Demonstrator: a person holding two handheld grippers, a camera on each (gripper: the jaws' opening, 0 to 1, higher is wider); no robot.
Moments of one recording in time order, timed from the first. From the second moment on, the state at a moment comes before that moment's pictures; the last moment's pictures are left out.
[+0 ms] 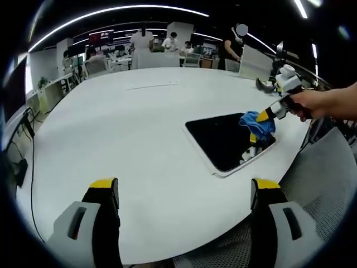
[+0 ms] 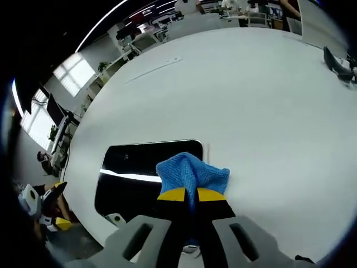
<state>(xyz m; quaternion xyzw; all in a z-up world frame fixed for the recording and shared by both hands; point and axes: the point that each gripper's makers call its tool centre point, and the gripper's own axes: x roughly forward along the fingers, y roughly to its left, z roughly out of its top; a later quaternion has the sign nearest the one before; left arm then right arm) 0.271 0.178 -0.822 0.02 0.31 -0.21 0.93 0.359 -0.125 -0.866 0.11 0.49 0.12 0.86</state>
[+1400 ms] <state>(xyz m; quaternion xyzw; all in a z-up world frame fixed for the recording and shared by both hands) 0.271 0.175 -0.819 0.02 0.30 -0.22 0.93 0.329 -0.123 -0.865 0.11 0.47 0.05 0.88</state>
